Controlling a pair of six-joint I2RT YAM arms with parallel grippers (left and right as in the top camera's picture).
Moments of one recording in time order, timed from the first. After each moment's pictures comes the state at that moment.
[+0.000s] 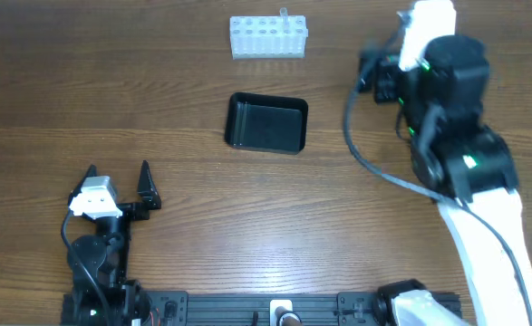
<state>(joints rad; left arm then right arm) 0.07 0.01 0.01 -0.07 0.01 -0.12 0.23 1.26 1.40 -0.59 0.22 -0.03</state>
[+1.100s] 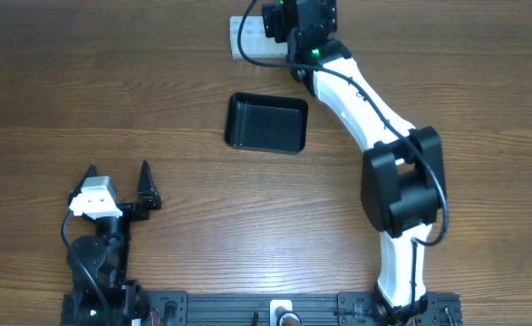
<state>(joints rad) 0.07 0.01 0.01 -0.07 0.01 -0.12 0.39 2.15 1.77 -0.12 0.33 0.05</state>
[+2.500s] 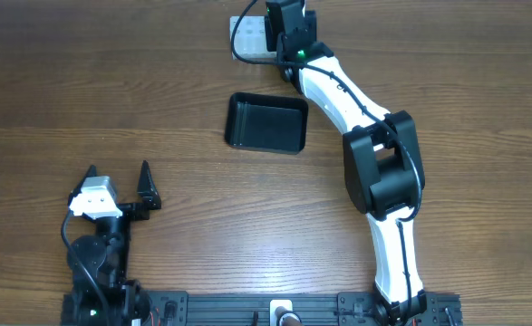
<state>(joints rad) 0.07 0.01 0.01 -0.07 0.01 -0.12 0.40 2.30 1.84 -0.15 0.35 0.13</state>
